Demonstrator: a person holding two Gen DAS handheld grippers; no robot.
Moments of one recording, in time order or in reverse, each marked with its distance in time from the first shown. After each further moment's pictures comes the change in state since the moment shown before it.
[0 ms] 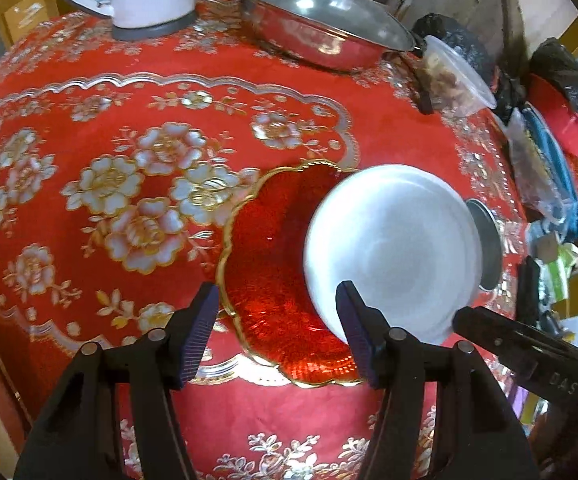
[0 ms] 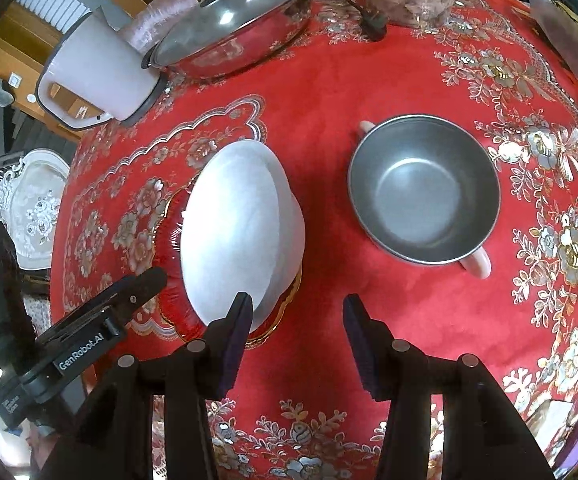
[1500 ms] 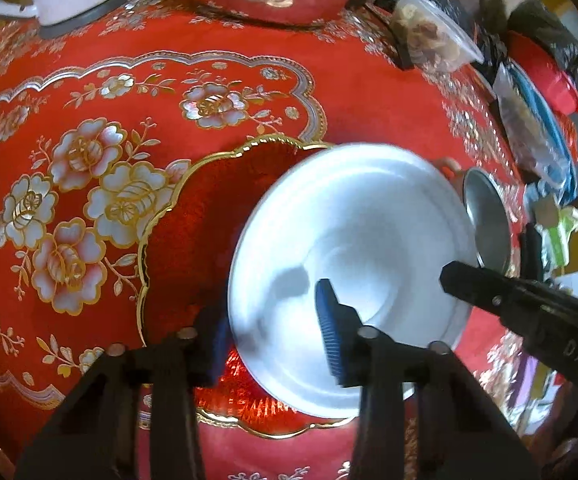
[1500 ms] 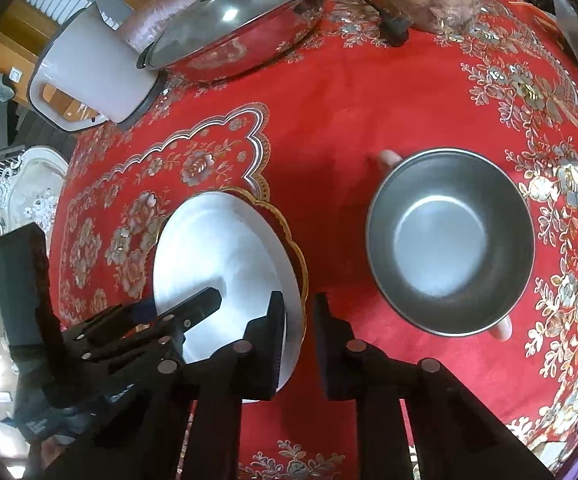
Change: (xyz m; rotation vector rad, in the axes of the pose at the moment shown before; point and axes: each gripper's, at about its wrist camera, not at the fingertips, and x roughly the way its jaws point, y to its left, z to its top) left arm 0.056 -0.032 0.019 0.124 0.106 -0.035; right arm 0.025 0.002 0.031 -0.031 0.007 0.021
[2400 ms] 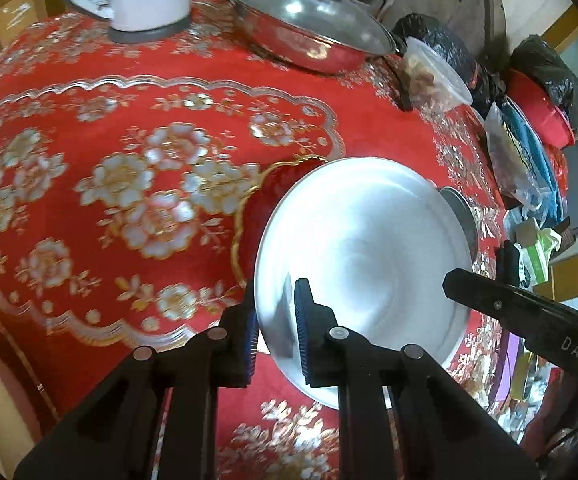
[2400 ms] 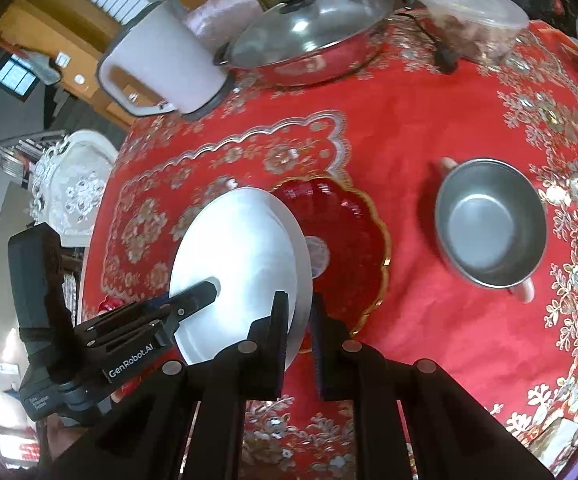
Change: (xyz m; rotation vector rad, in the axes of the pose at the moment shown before) left arm -0.090 0.045 -0.044 -0.103 -0.097 -0.013; right arm -0.046 0.050 -0.030 -0.093 -0.036 0.113
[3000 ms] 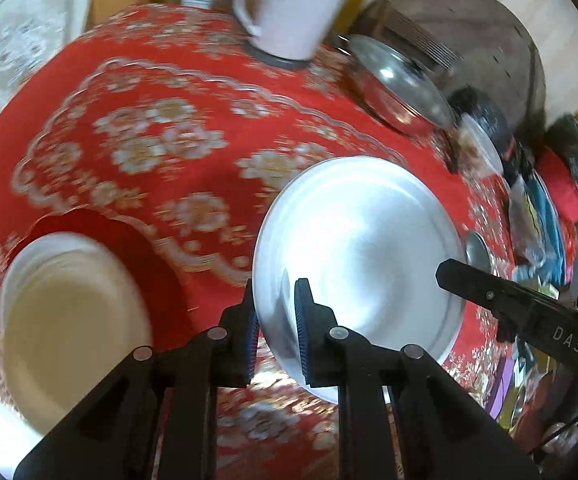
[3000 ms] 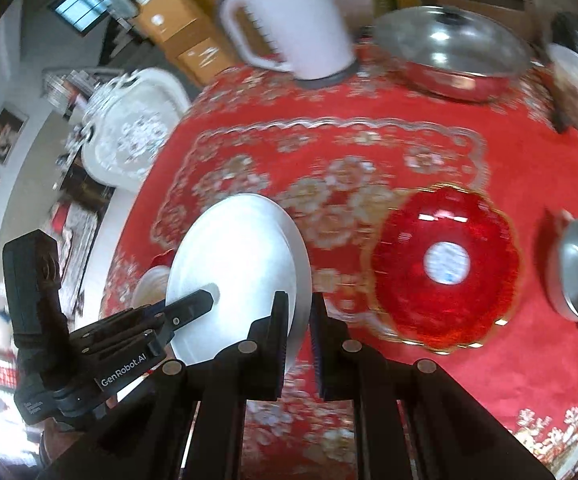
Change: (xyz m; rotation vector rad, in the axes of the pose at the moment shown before) left arm -0.089 0.099 -0.055 -0.235 -0.129 0.077; right arm 0.015 0.137 -0.020 -0.259 0.044 0.097
